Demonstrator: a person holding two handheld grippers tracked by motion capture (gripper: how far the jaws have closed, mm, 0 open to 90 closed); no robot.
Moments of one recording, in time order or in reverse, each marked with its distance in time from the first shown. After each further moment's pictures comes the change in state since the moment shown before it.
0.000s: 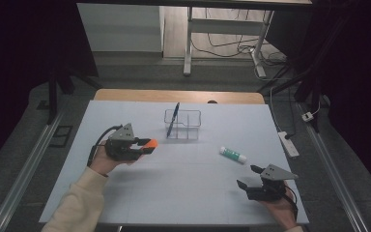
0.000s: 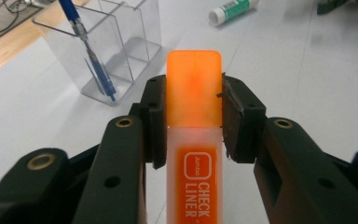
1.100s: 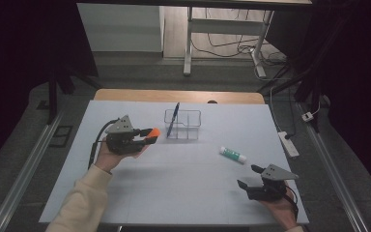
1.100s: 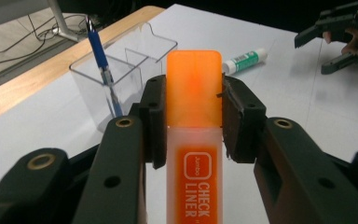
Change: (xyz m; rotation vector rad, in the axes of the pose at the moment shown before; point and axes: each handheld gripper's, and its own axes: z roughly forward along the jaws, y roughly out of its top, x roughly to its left) left arm 0.002 0.018 -0.001 -0.152 0.055 -0.068; right arm -0.001 0.000 -0.002 -0.002 -0.008 -0.002
